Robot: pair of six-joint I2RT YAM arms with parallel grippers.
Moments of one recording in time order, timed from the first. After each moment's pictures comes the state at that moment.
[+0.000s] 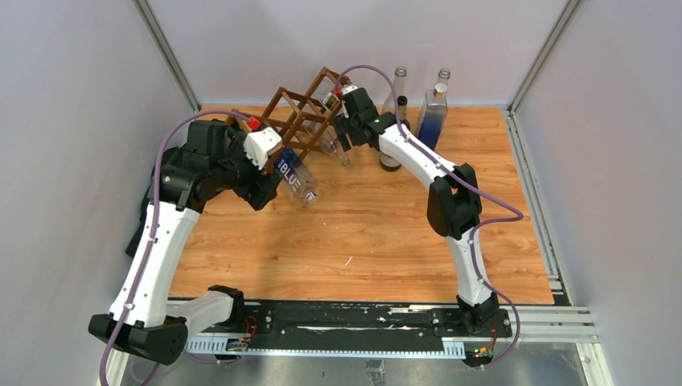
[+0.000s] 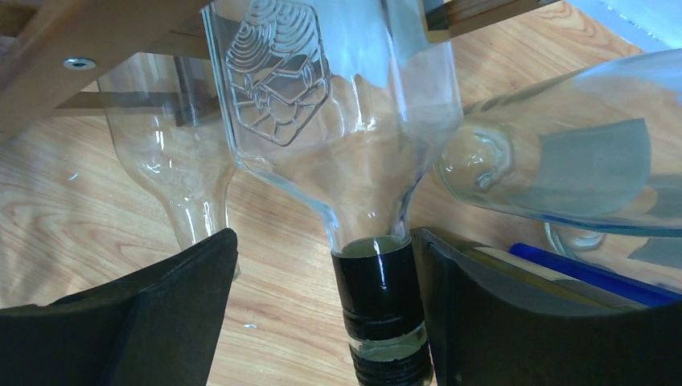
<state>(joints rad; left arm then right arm) -0.23 1.10 1.39 -1.05 0.32 0.49 0.59 2.20 2.06 -0.58 0.25 -0.02</state>
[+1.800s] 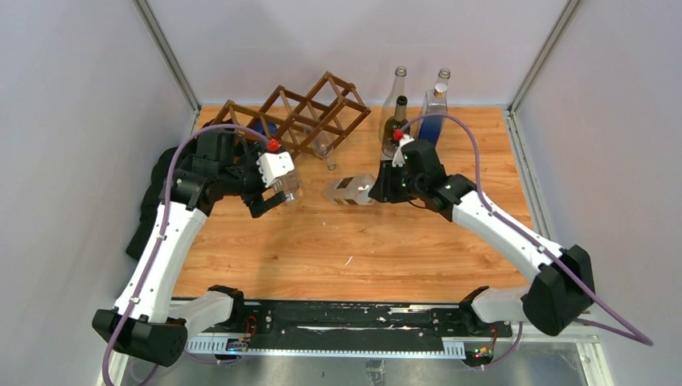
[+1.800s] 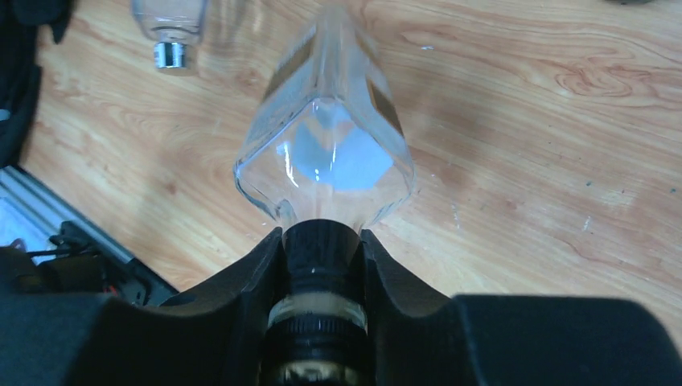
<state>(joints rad) -0.23 1.08 1.26 -0.98 0.46 0.86 0.61 1.32 1.06 -0.40 -0.14 0.43</state>
